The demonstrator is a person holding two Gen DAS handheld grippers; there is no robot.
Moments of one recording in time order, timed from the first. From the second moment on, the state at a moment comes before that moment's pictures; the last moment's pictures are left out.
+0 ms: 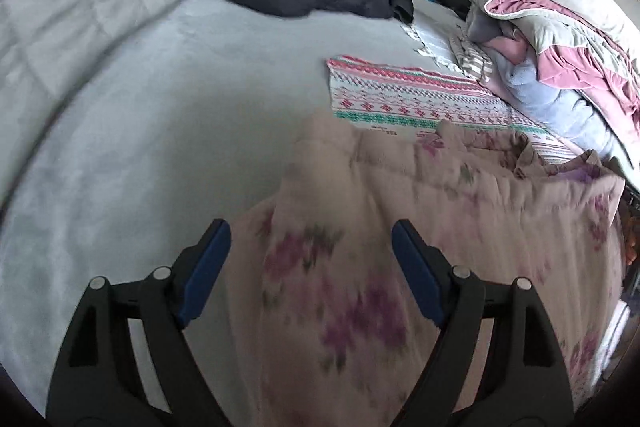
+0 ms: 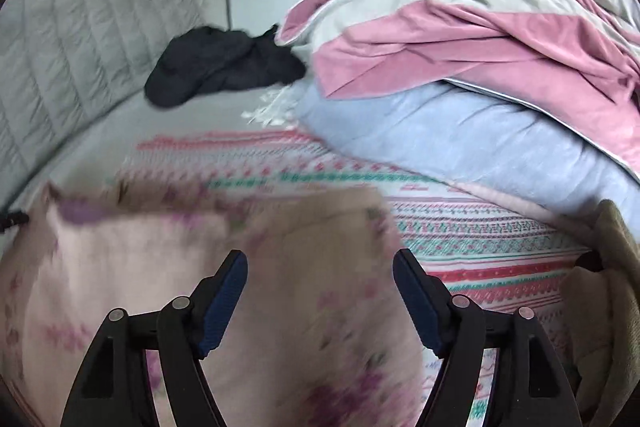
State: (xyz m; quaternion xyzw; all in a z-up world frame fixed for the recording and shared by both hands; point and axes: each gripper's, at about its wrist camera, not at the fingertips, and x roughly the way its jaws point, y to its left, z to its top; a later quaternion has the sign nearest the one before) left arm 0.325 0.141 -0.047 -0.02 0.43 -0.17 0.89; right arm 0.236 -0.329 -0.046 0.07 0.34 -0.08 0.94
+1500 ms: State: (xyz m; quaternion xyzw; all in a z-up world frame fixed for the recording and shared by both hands) left arm 0.368 0.130 -0.027 -0.17 0.36 -0.05 0.92; right arm 0.284 -0.388 -0.046 0.20 0.35 -0.17 0.90
